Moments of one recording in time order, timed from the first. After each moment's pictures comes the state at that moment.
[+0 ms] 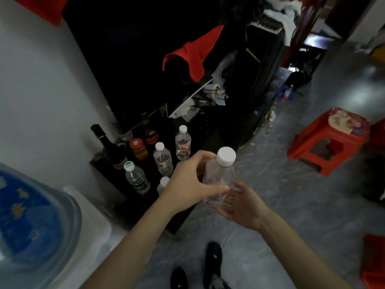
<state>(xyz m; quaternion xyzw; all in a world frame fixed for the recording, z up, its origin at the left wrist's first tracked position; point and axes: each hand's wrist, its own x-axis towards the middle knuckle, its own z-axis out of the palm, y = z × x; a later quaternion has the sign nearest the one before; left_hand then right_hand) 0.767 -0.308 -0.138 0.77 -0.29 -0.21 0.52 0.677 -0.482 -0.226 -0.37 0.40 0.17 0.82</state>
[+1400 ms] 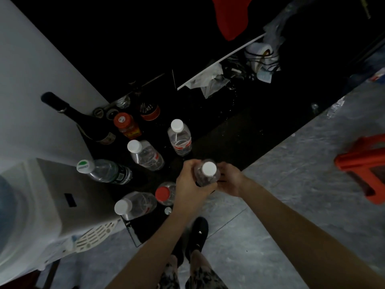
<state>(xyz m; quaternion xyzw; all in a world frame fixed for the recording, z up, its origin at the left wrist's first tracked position) 0.855 -0.456 -0.326 0.80 0.09 -0.13 0.58 0.898 -0.603 -0.399 -0.45 0.43 0.36 0.69</state>
